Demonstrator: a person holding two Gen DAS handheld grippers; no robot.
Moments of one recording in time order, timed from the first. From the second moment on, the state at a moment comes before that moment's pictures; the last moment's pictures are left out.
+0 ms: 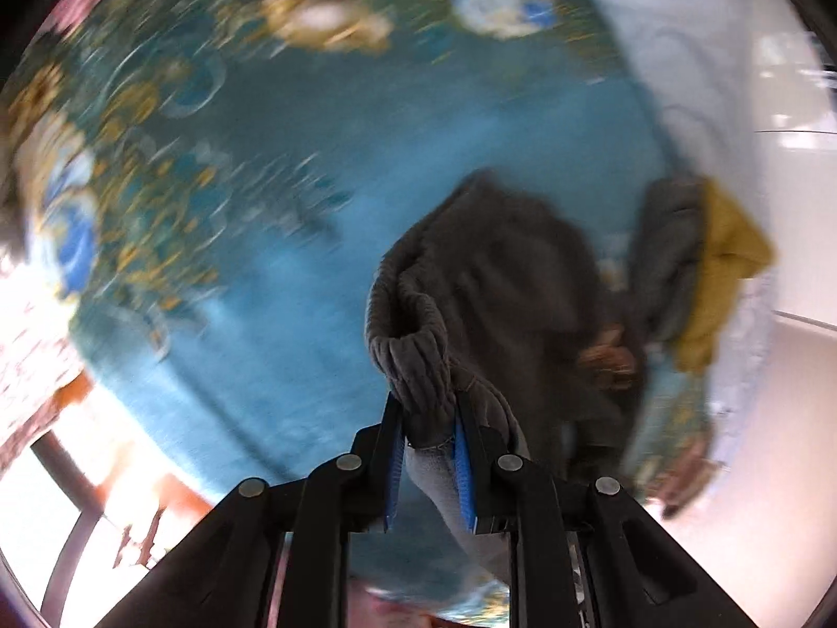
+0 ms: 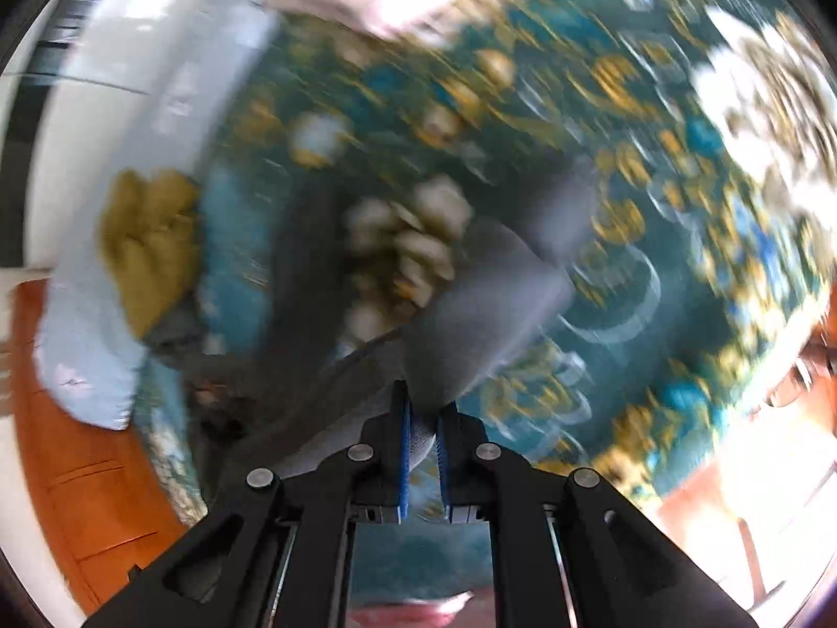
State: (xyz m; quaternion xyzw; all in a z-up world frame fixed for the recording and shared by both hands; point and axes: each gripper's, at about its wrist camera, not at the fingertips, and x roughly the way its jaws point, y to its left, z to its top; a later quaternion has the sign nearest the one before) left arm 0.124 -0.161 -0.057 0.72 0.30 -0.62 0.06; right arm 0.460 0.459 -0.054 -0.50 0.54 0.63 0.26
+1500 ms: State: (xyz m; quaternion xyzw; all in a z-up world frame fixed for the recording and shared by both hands) left arm 0.157 -0.199 -0.051 0.72 0.28 -0.61 0.15; right arm 0.534 0.492 -0.065 -0.47 0.56 0.57 0.38
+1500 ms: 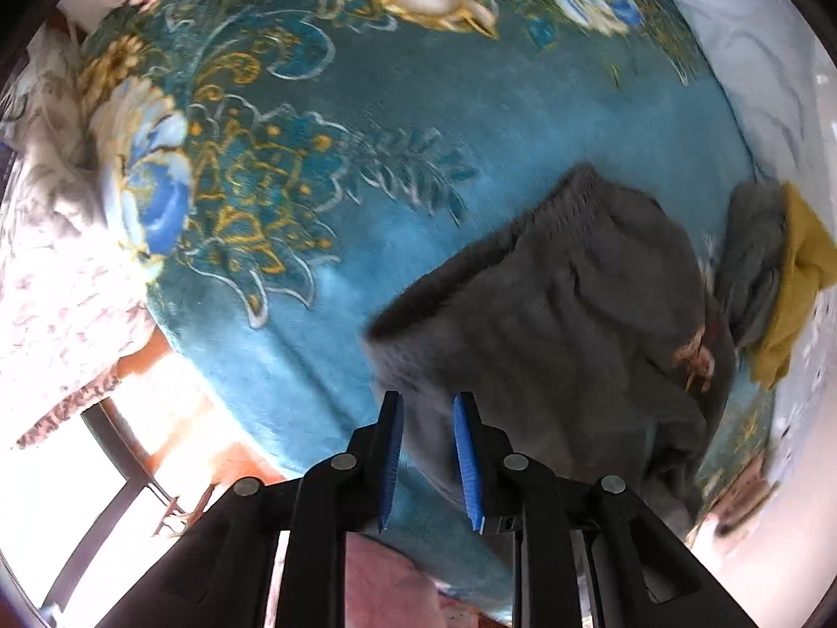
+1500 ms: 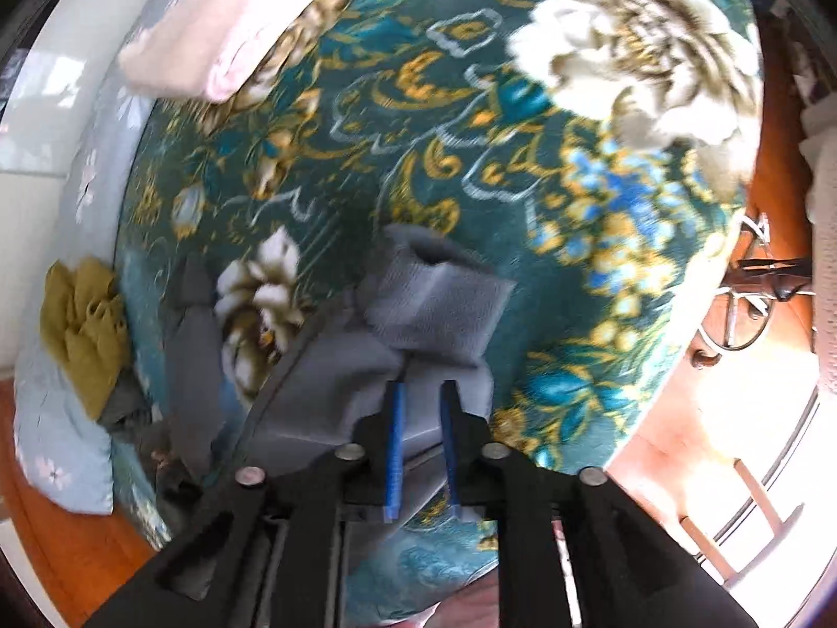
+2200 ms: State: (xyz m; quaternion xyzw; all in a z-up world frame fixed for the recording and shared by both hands) left arm 0.162 -0.109 0.064 0.63 0.40 -0.67 0.06; right arm 0.361 0.548 -0.100 -0.46 0.63 0.59 0.21
